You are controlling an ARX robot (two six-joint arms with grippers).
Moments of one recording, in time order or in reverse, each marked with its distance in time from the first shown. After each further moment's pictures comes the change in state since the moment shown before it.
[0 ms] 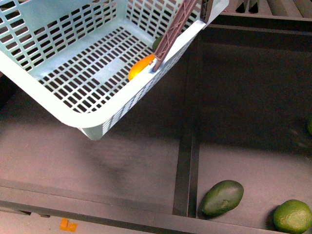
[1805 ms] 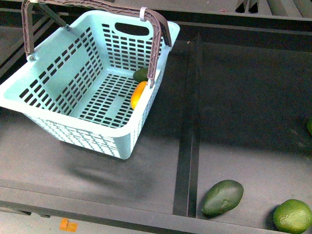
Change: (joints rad) left arm 0.284 -0.166 -0.678 0.872 -0.039 0.840; right arm 0.000 0.000 0.000 0.000 0.001 0.000
